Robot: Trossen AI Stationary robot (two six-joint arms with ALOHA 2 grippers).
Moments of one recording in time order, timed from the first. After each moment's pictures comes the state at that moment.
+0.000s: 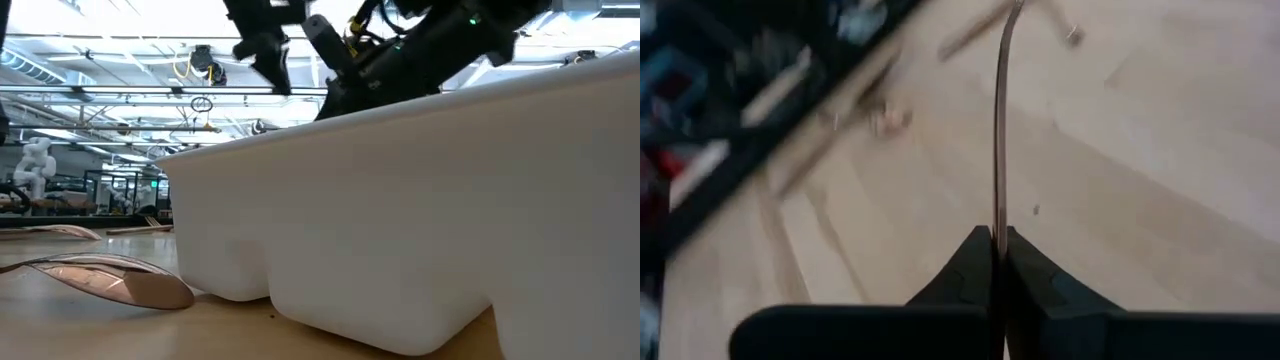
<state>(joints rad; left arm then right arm) 0.26 1.60 1.57 -0.91 -0.32 0.55 0.22 1.83 1.03 0.20 0.46 0.97</state>
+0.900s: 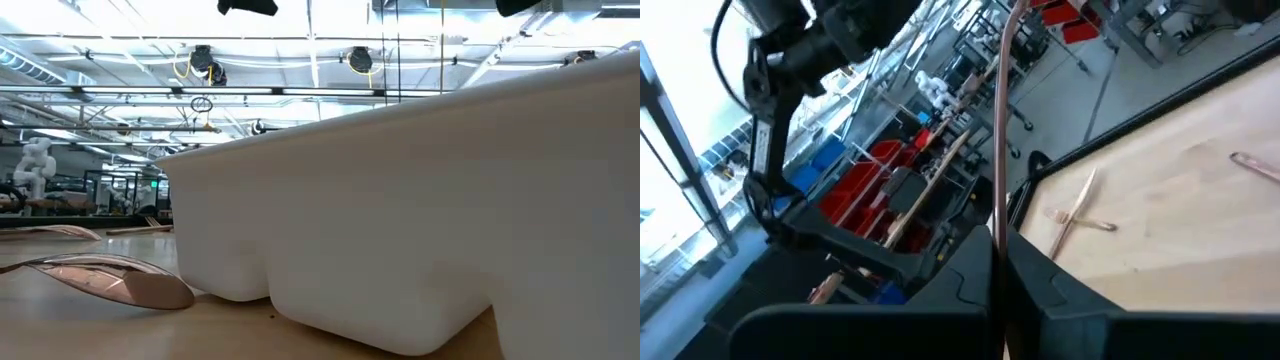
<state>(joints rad) 0.48 1.28 1.56 -0.67 0.02 0.20 0.71 1.87 1.24 0.45 1.57 1.15</state>
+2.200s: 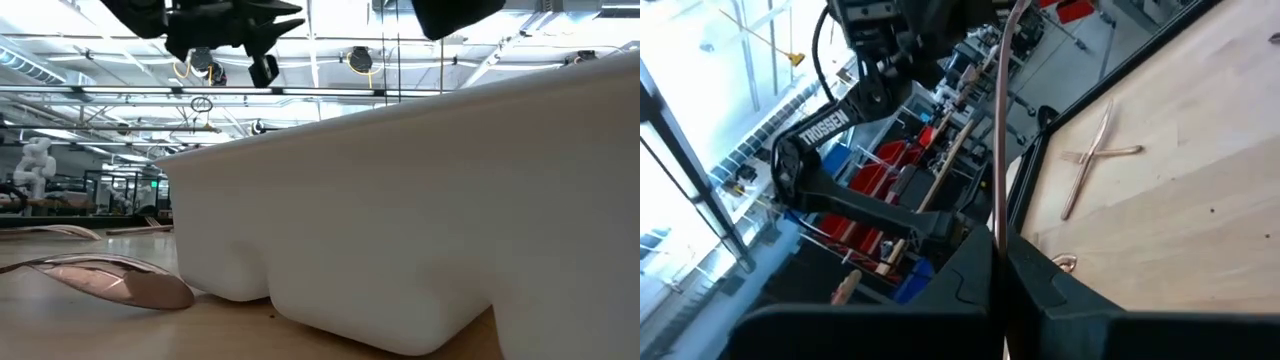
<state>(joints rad) 0.38 1.30 0.85 0.32 0.79 -0.57 0.69 2.23 1.54 0.74 1.57 1.02</state>
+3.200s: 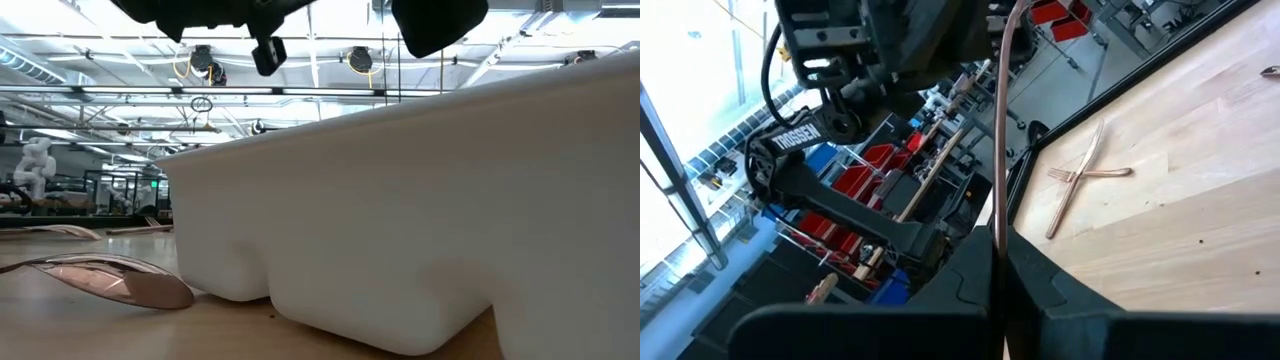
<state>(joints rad) 0.14 1.32 0.85 0.33 0.54 -0.56 0.66 2.23 1.54 0.71 1.57 0.97</state>
